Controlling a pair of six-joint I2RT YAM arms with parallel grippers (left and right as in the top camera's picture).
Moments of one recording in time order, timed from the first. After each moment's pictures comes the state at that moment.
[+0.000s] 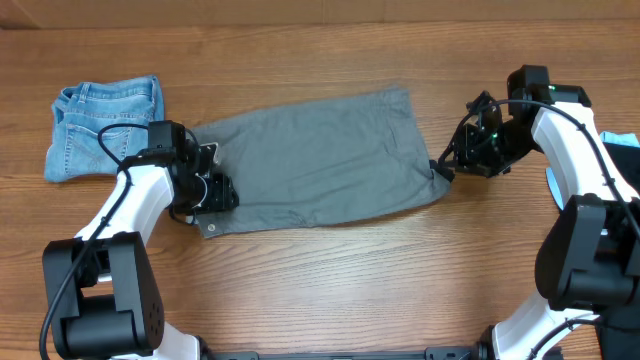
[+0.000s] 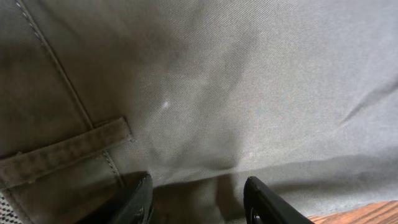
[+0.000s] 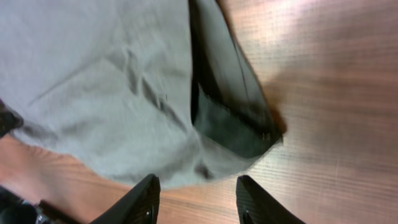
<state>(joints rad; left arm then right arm) 0.09 1.72 1.00 -0.70 0.32 0.03 -0.11 1.89 1.47 -1.16 -0.48 -0.01</state>
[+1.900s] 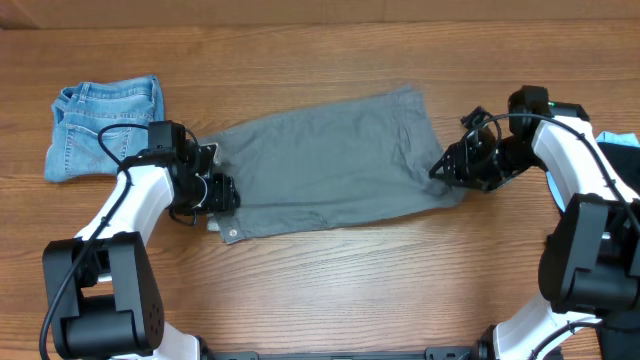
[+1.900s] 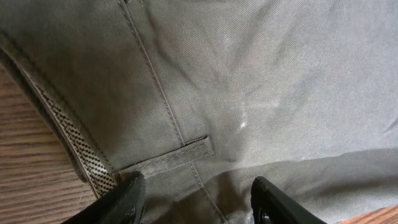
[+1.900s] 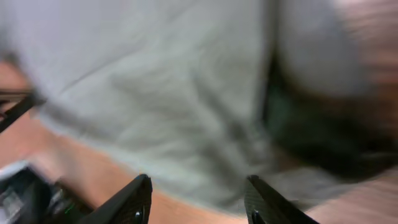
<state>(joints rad) 0.09 1.72 1.00 -0.69 0.32 0.03 -0.14 1.88 1.35 -1.09 -0.61 -0.11</state>
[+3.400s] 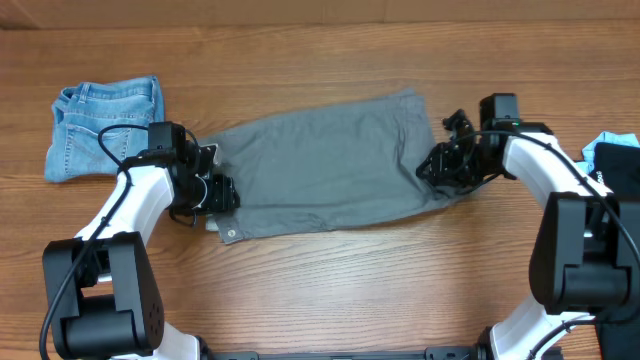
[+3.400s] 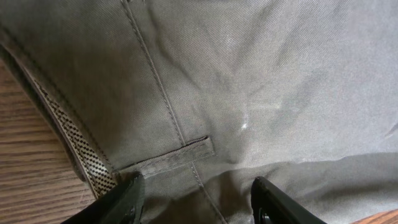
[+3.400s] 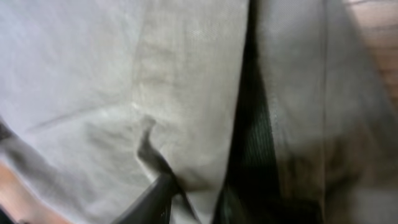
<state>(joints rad) 0.09 1.72 0.99 -0.70 0.31 0.03 -0.03 1.88 1.18 -0.72 -0.54 0.06</state>
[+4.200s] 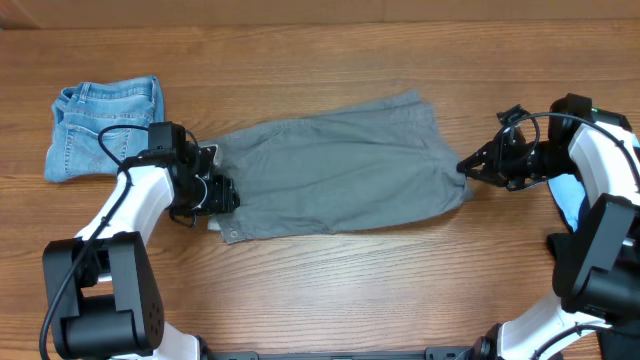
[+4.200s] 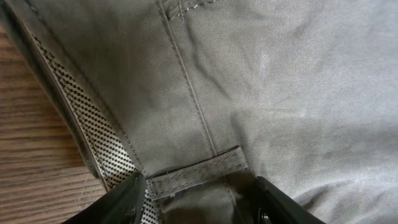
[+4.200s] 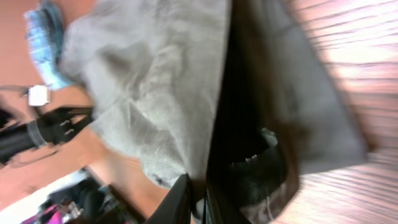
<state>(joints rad) 0.09 1.72 0.99 -0.70 0.31 0.03 -0.31 1.88 1.35 -1.14 -0.77 -0.16</state>
